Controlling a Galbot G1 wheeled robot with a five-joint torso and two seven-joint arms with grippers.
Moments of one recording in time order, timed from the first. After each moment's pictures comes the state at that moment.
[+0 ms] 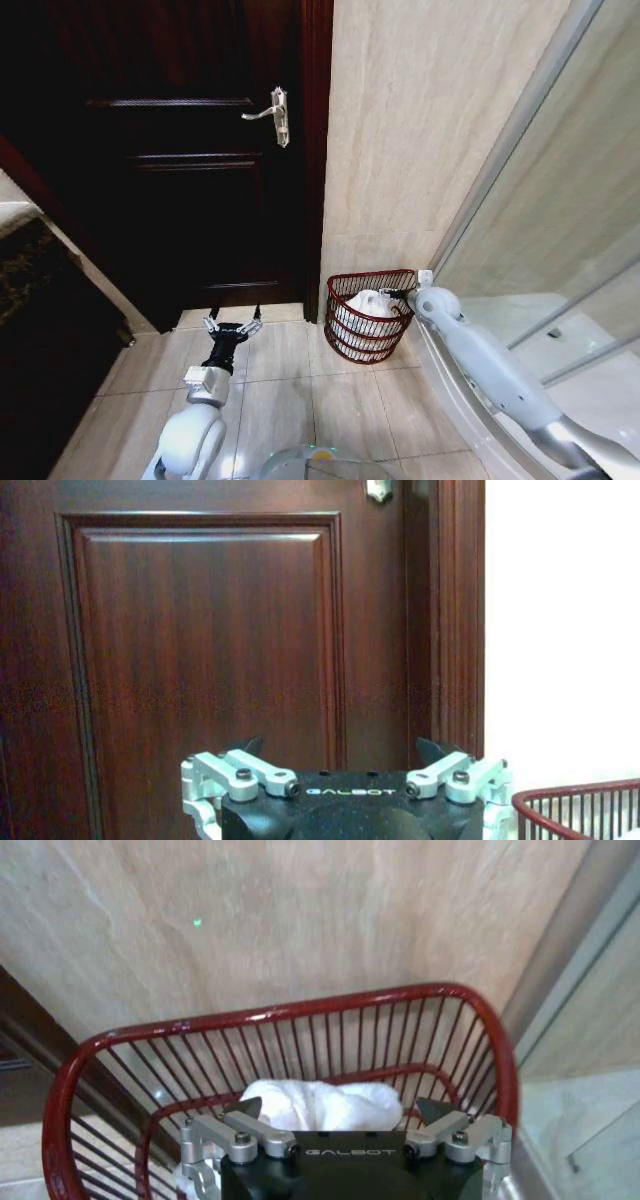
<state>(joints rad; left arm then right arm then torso) 1.68 -1.30 -0.51 -2.22 -0.15 -0.01 -0.16 -0.76 0.88 0.09 1.72 1.16 -0.73 0.59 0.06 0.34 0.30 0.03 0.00</state>
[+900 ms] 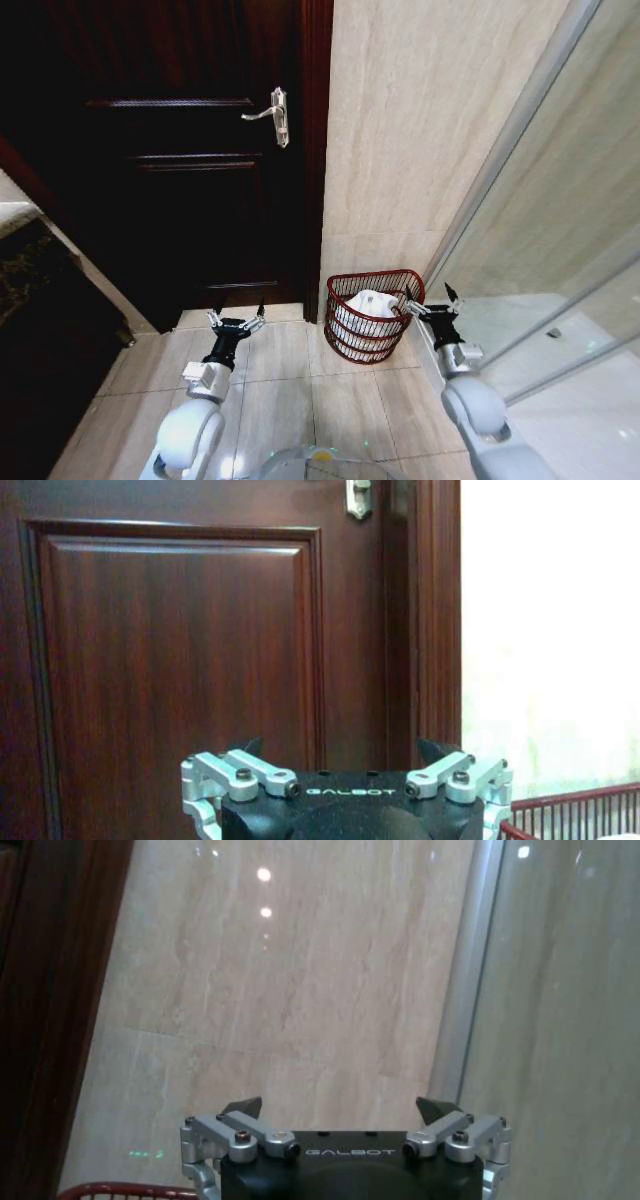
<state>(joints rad) 1.67 -1.35 -0.58 -2.24 -0.16 0.01 0.00 -1.53 1.31 0.60 2.08 0.05 0.09 0.13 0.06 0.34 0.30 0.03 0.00</state>
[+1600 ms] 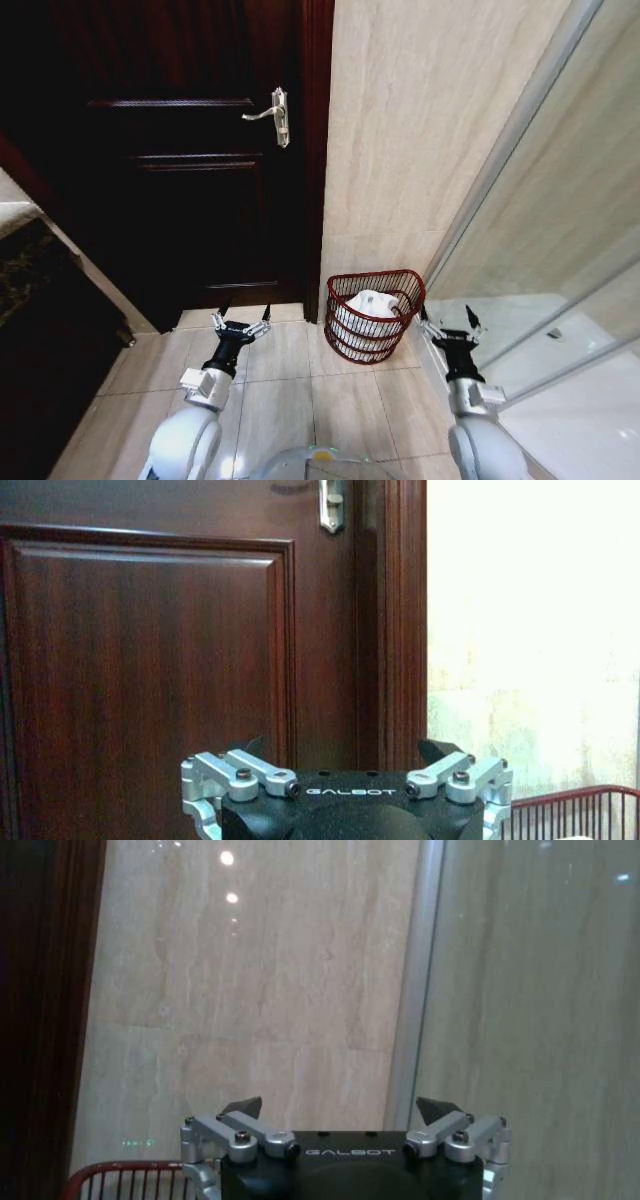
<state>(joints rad) 1.70 -1.37 -0.54 -2.29 -0.14 0.01 0.02 -1.74 1.52 0.71 2.20 0.04 0.13 0.03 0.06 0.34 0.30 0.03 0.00</state>
